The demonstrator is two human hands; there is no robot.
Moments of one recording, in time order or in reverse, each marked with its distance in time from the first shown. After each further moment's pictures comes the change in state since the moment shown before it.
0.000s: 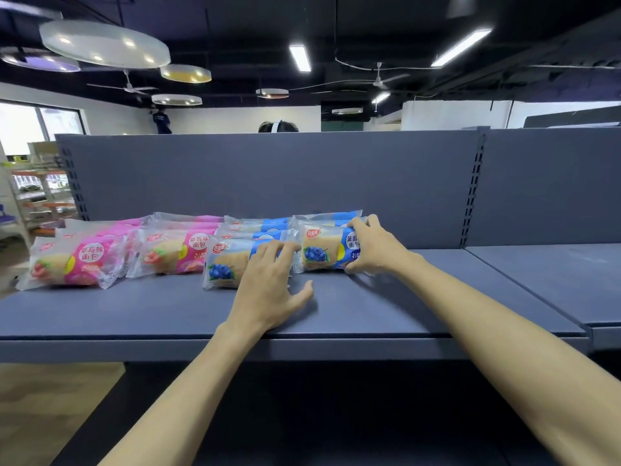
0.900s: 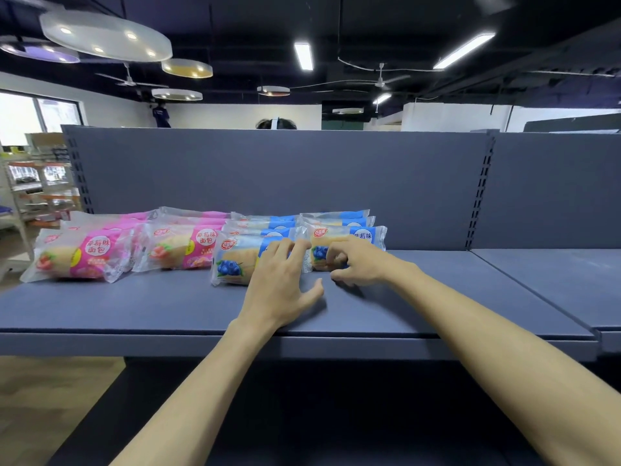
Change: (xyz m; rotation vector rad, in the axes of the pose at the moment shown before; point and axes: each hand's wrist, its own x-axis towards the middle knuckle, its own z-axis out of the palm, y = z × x) left_hand -0.002 -0.001 0.001 0.030 0.033 0.025; right_hand -0.002 -0.024 0.021 0.121 -0.158 -0.280
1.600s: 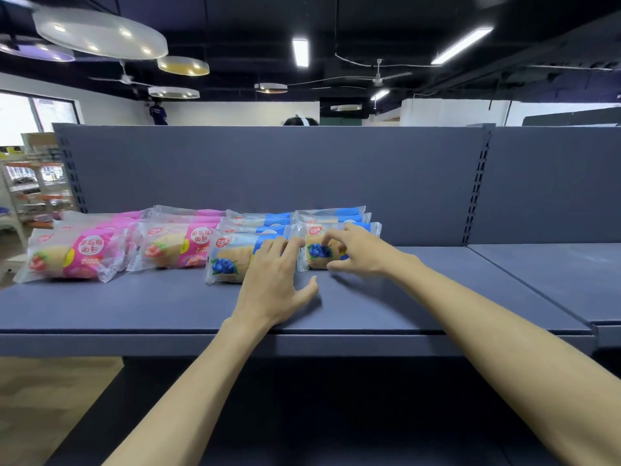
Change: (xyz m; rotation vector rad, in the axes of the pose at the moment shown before) left_hand 0.000 0.000 0.001 -0.002 -0.015 -0.015; right_hand -0.004 0.001 -0.011 -0.063 0.054 -0.008
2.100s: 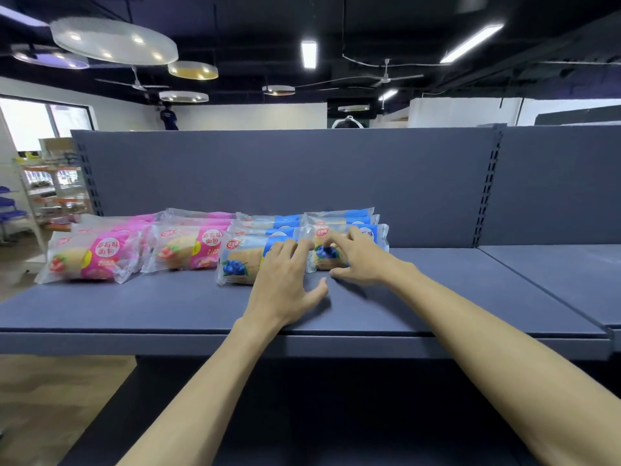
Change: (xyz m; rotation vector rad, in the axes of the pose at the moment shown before) left_hand 0.001 0.001 -0.002 0.018 -0.007 0.015; right_hand 0.003 -0.010 0.015 -0.036 -0.005 0.062
